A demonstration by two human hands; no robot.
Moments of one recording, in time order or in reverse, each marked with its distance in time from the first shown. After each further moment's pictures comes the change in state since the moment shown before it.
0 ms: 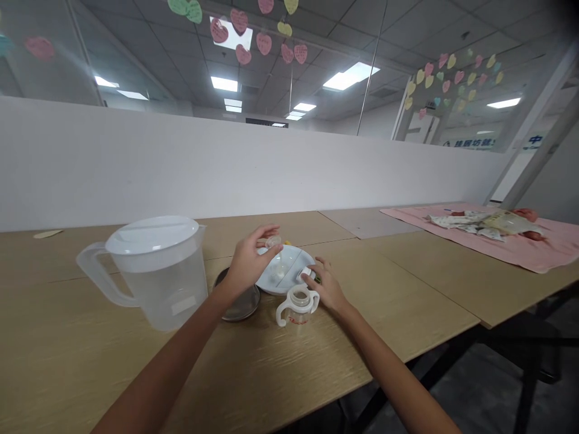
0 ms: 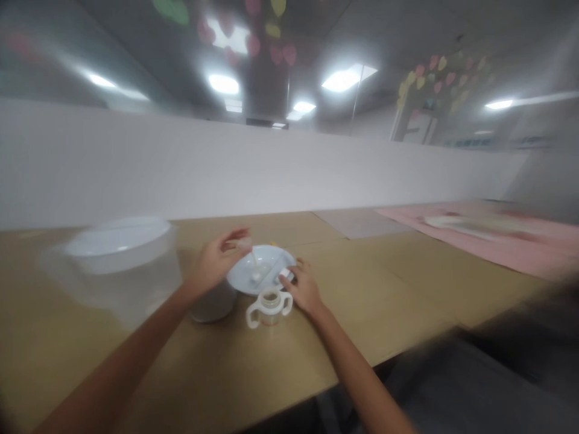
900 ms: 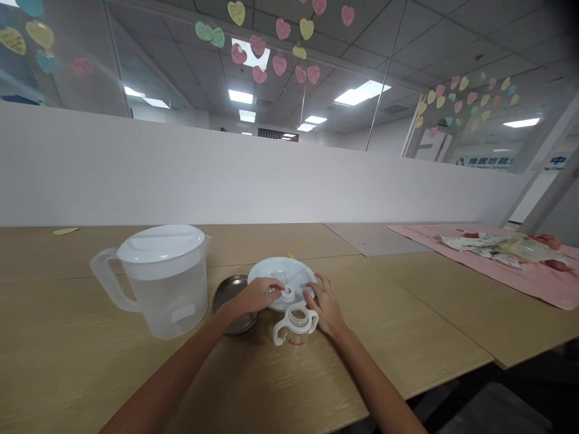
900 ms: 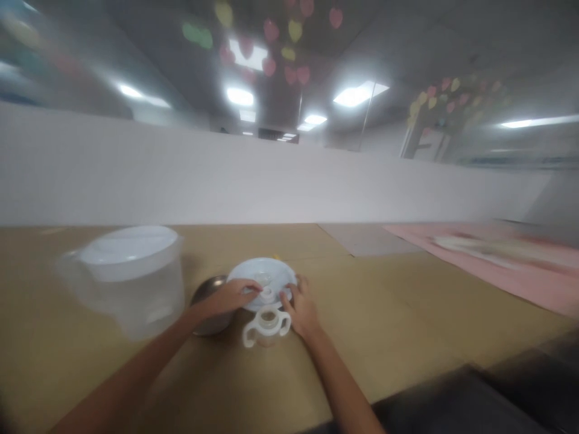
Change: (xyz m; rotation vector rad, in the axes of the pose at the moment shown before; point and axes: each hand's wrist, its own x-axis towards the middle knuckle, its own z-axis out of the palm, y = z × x) left_hand -0.016 -0.058 0.013 0.255 -0.538 -0.192; right_hand -0.006 -0.009 0.000 -0.095 0.016 -0.121
